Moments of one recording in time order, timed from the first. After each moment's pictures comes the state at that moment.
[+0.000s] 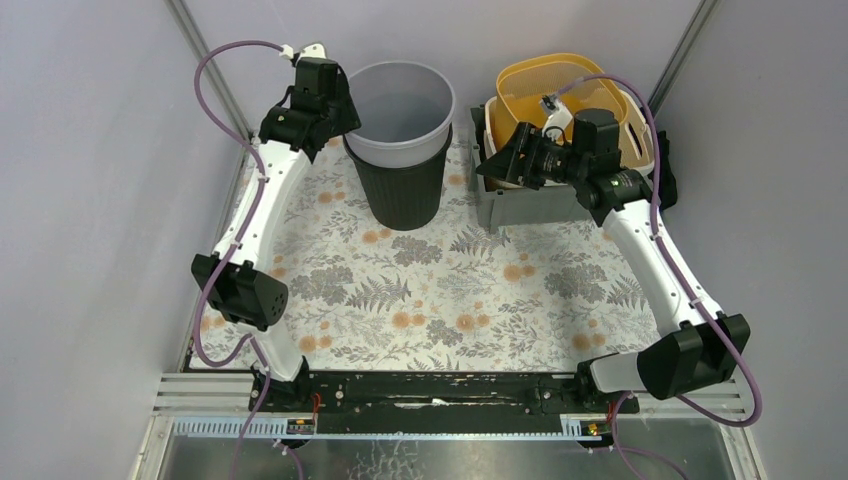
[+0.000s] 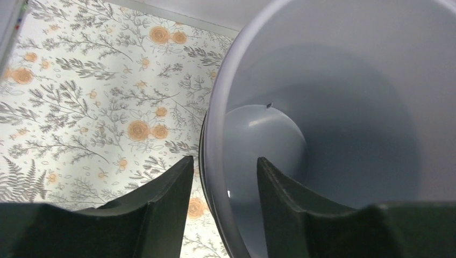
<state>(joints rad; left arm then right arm) -0.24 1.76 2.01 -0.80 -0.25 -0.44 0.26 1.37 1.39 -0.44 -0.63 0.59</state>
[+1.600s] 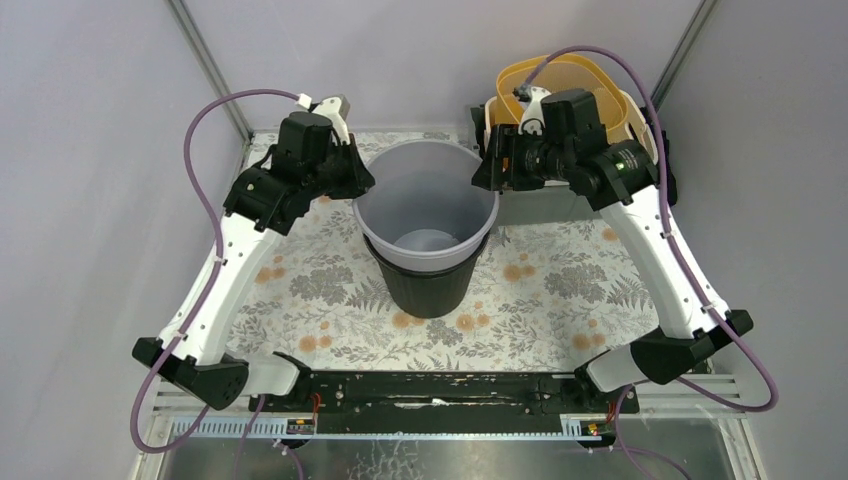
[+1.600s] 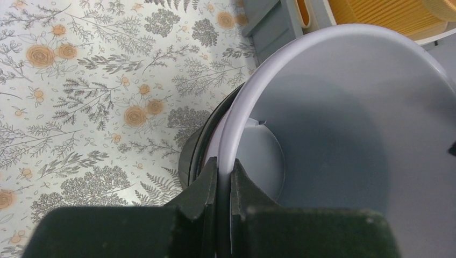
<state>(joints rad) -0.43 1.33 1.67 -0.91 0.03 -0.44 0.49 1.46 1.88 -1.02 -0.23 0.40</state>
